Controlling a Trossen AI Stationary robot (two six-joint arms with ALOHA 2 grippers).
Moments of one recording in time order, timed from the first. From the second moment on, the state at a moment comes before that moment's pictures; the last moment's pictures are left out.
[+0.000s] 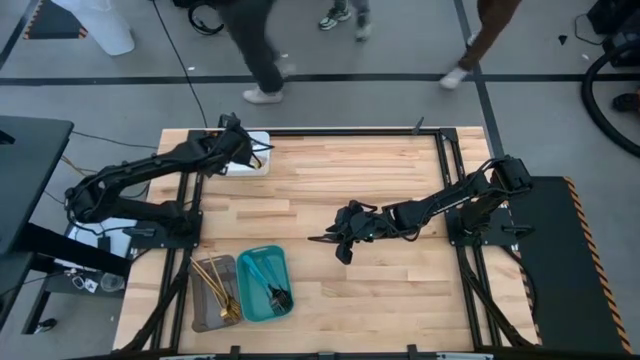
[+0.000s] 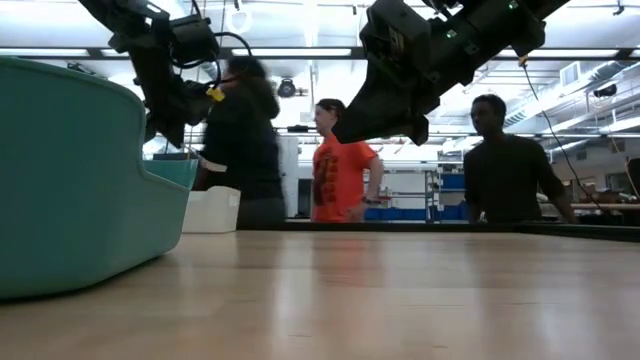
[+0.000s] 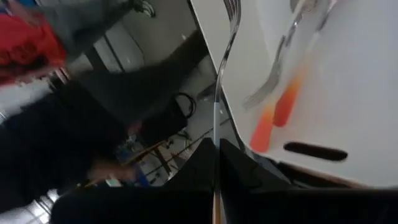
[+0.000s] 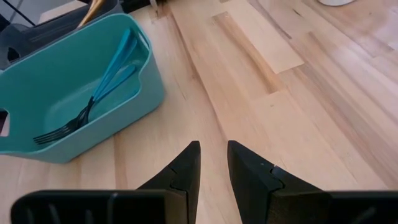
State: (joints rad) left arm 0.59 1.18 0.81 -0.58 -0.77 1.16; right arm 0.21 1.63 0.88 0.14 0.27 0.48
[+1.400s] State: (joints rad) left arm 0.65 1.42 0.81 -0.57 -0.62 1.11; right arm 0.21 1.63 0.88 0.15 0.27 0.47
